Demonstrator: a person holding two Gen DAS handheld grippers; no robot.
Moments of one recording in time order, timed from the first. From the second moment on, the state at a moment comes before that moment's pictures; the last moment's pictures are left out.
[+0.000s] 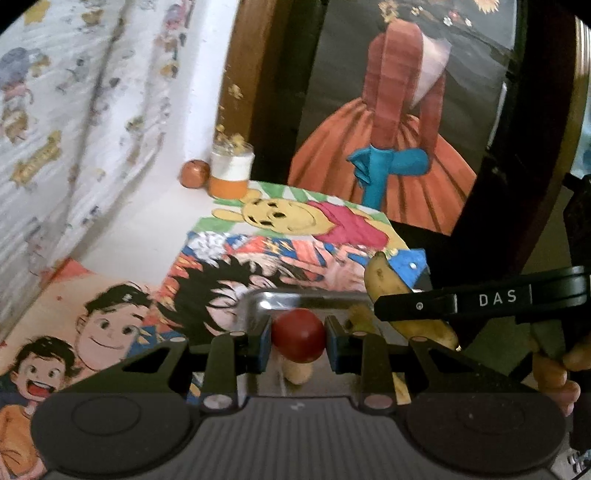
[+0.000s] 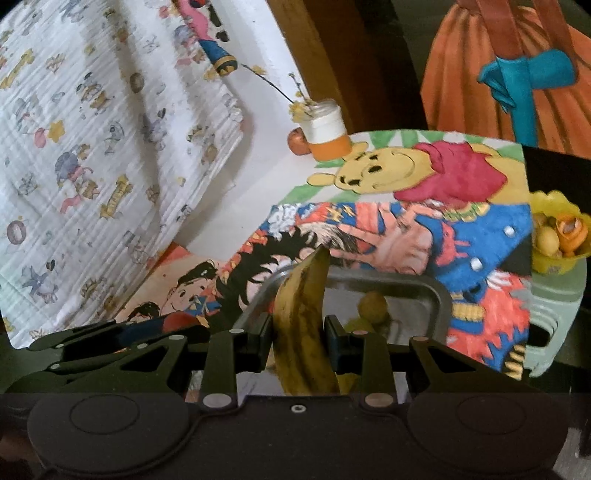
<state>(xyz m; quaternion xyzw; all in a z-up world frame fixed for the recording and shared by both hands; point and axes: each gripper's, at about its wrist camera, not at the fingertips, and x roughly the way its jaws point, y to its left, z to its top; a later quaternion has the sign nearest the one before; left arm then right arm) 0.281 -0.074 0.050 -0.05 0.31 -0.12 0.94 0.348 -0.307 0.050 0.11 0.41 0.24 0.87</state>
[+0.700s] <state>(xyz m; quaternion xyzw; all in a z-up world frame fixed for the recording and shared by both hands) 0.275 -0.108 0.023 -0.01 0.35 -0.16 0.92 0.322 -0.335 0.014 0.16 0.42 0.20 0.87</state>
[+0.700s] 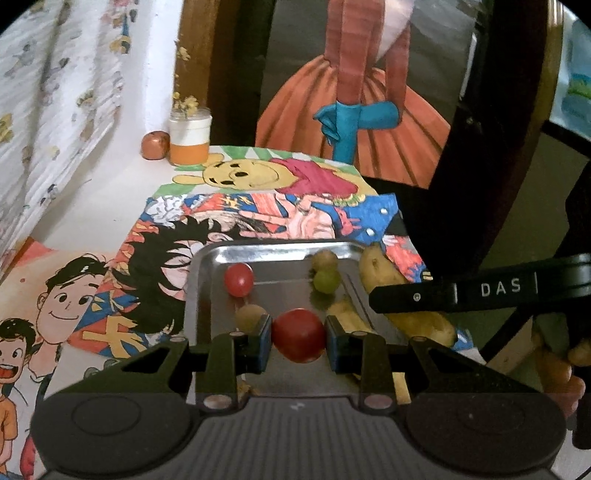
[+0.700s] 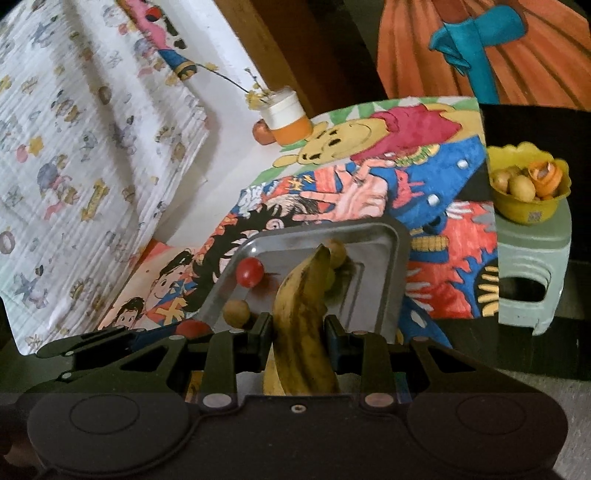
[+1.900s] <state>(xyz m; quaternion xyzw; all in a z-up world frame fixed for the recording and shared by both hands) 0.281 -0.124 0.006 0.05 0.38 -0.17 0.91 0.317 -0.338 -0.003 0.21 0.43 0.19 0.86</state>
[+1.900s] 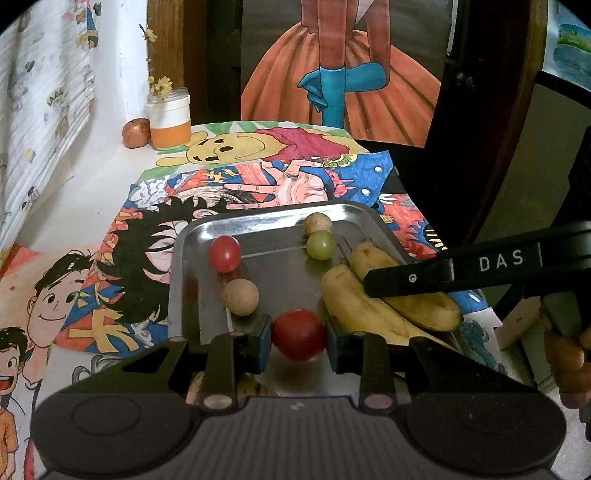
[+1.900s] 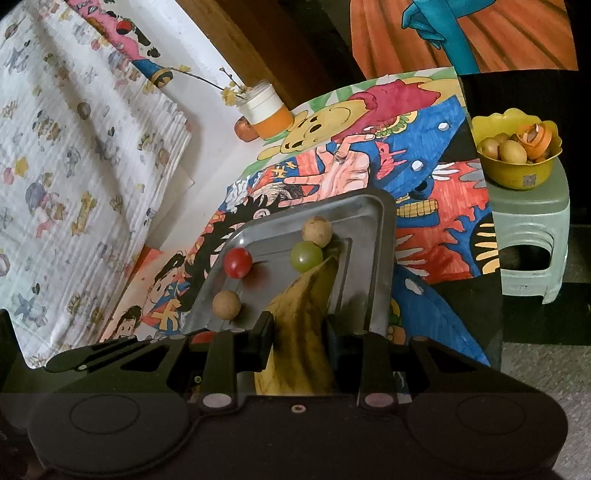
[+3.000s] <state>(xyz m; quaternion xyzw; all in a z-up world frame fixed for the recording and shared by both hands) 0.280 -0.123 0.012 0.04 0.37 -0.16 0.91 0.315 -0.341 -0.003 0.20 0.43 0.19 0.86</state>
